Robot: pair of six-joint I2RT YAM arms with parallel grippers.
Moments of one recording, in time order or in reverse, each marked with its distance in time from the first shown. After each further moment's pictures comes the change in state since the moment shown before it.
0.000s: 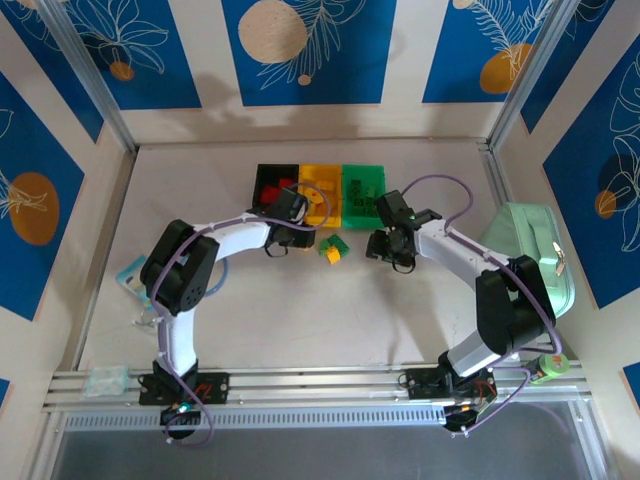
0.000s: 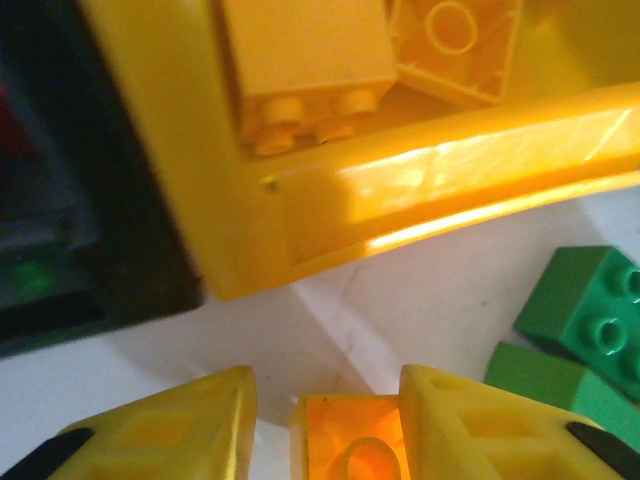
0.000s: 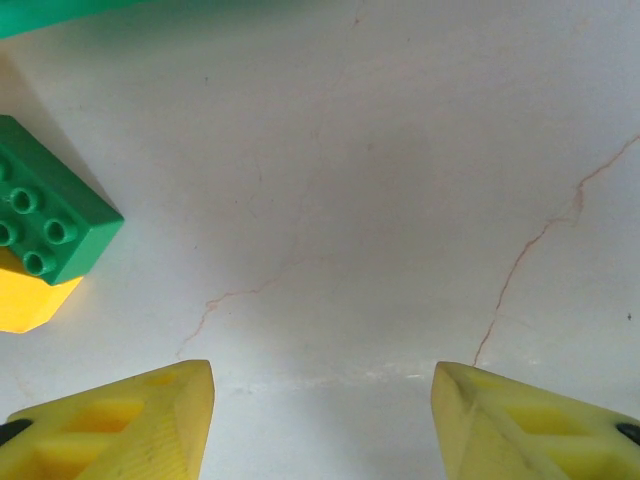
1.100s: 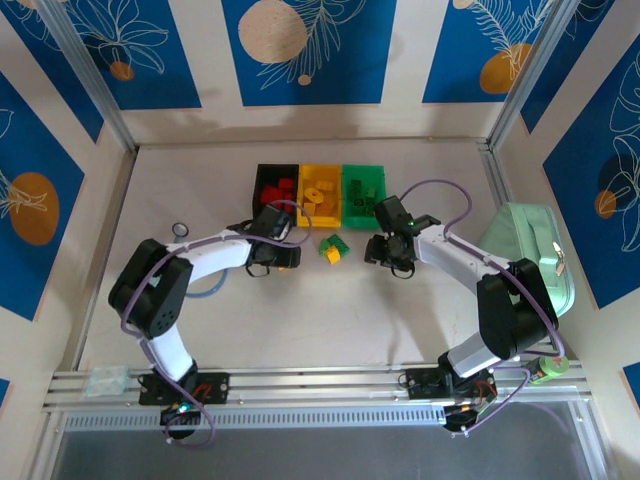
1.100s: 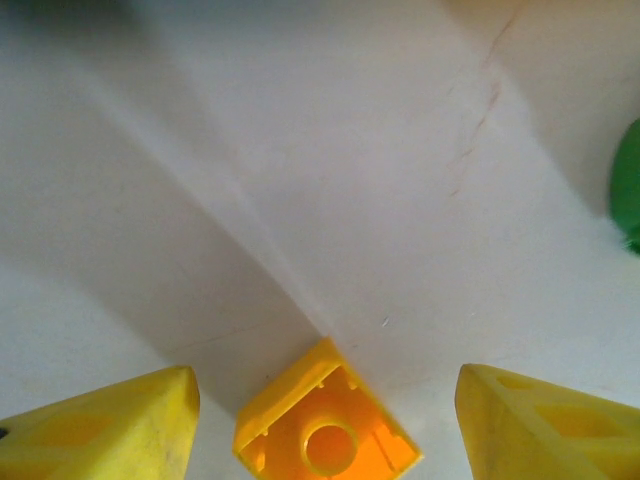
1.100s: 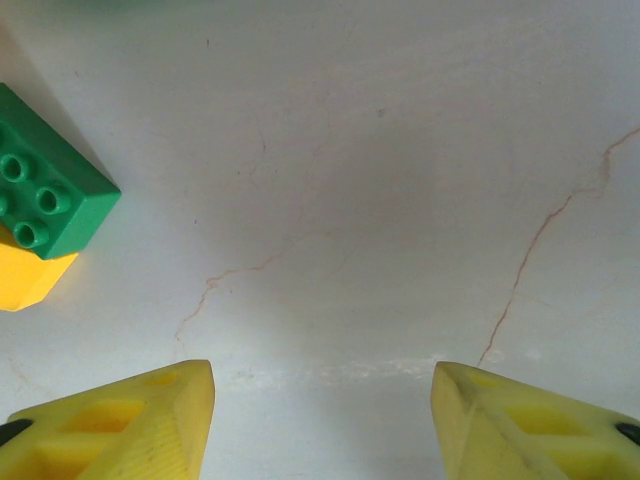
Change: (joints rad) left arm -0.003 -0.203 -0.227 -0.089 -0.051 -0.059; right arm 0.026 -0.018 -0.046 0.027 -0.004 0.022
